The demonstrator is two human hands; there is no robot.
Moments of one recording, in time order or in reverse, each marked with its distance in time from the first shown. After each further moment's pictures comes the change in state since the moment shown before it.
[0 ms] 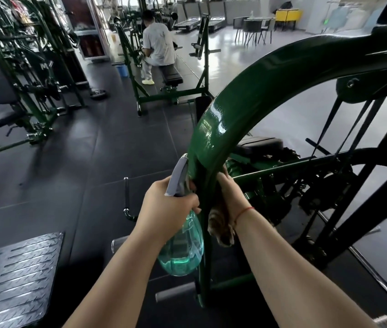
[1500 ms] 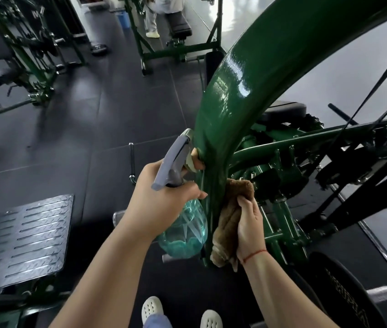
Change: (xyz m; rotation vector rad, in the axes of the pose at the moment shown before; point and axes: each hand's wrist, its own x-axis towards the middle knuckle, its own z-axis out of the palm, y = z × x) left_hand 0.010 -0.025 -0.009 0.005 -0.020 0.032; right_hand -0.089 0.062 -0.011 0.140 0.363 0.033
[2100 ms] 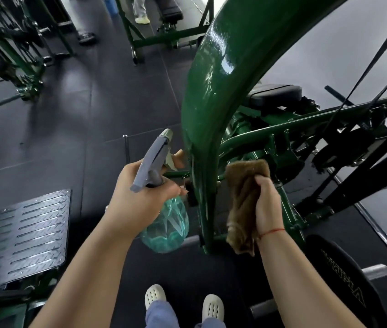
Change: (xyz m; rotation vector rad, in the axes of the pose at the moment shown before) left_hand 0.000 -0.034 -0.004 -0.067 -0.005 0.020; right_hand 0.018 -0.027 -0.031 -0.060 0.081 0.035
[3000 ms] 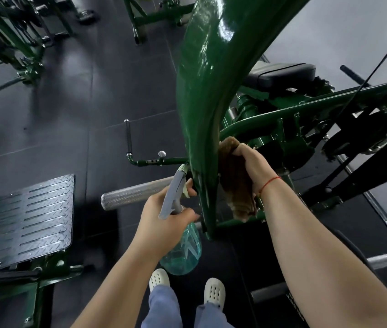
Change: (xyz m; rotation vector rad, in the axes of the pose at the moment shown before) left_hand -0.017 -0.067 0.043 0.173 -0.080 -0.217; right_hand 0.068 -0.017 0.028 -0.346 -0.322 0.144
